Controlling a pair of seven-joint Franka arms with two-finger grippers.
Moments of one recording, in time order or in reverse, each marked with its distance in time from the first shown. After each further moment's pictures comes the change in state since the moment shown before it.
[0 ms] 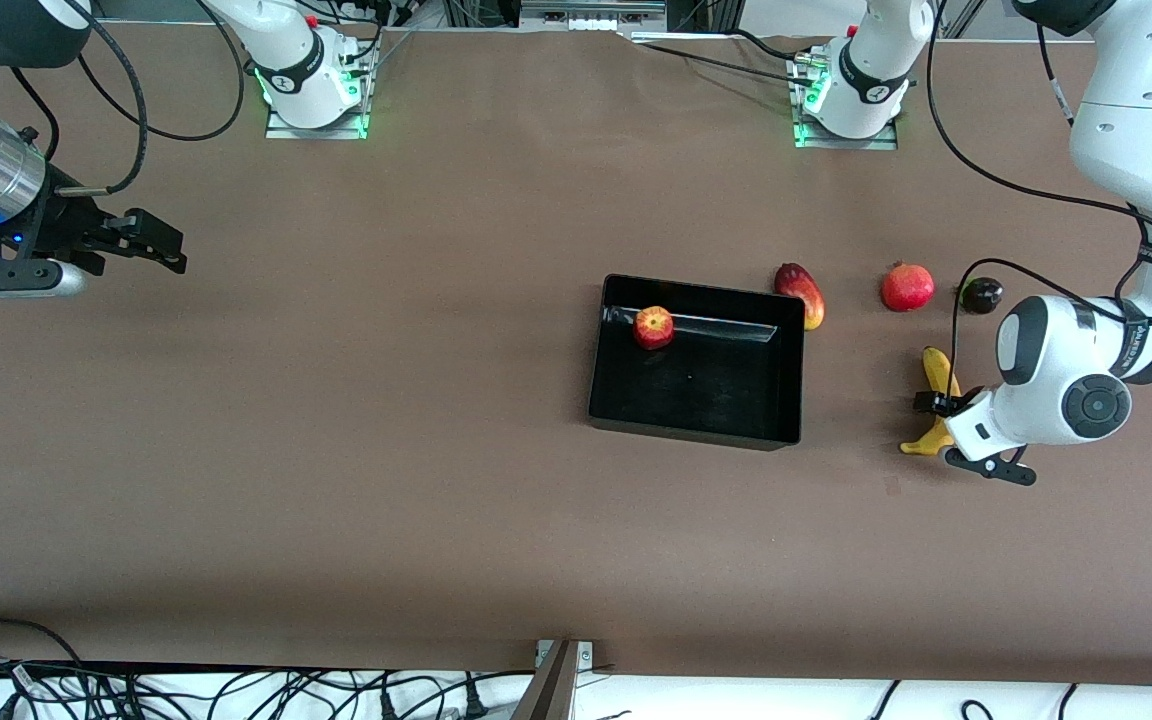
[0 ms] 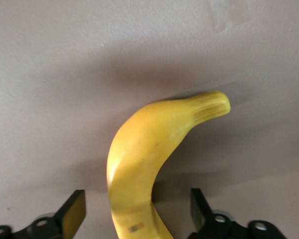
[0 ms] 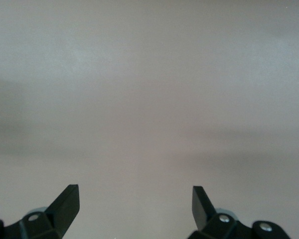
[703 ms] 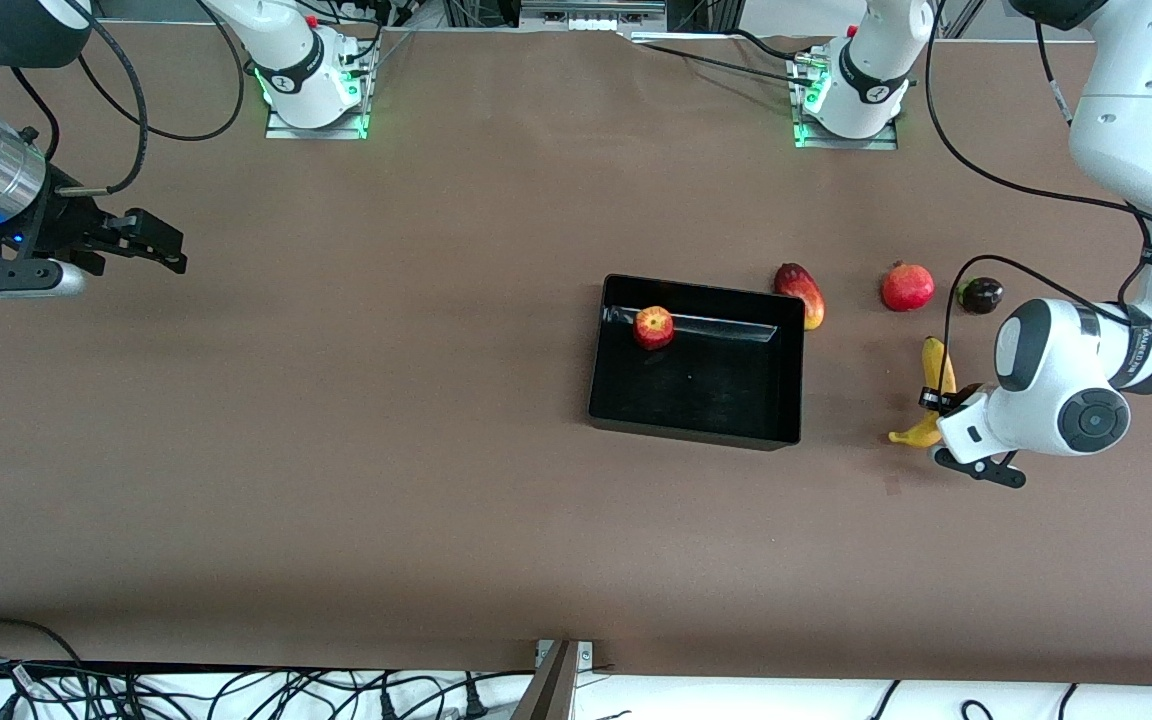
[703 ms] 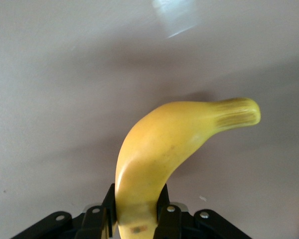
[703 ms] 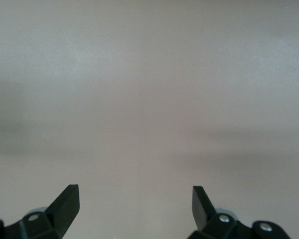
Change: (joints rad) left arm -0.002 -0.013 -0.108 0.139 0.000 -0.256 0.000; right arm 0.000 0.000 0.000 0.000 0.000 0.000 0.000
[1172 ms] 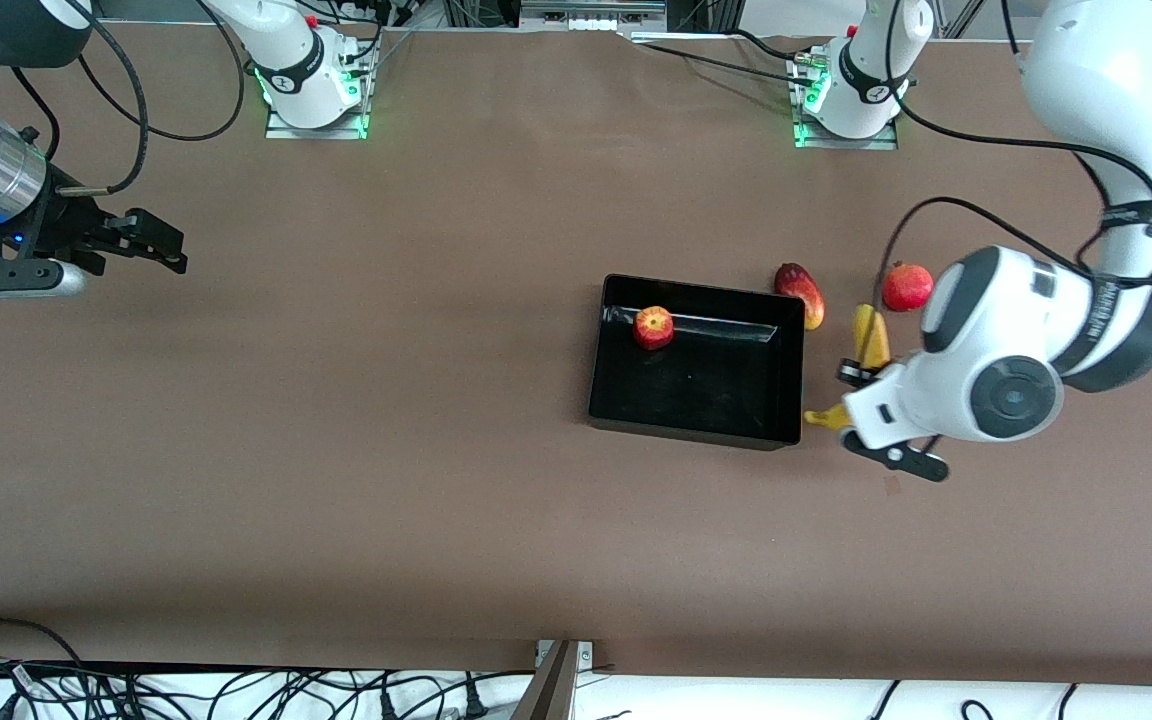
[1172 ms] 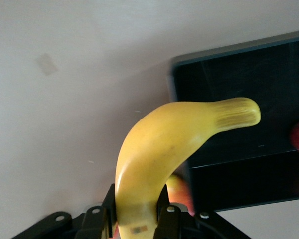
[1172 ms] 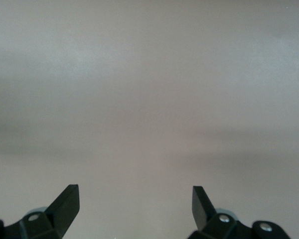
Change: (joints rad) left arm -0.194 -0.035 -0.154 0.241 -0.035 -0.330 -0.289; right arm 0.000 0.000 0.001 0.000 0.000 0.000 0.000
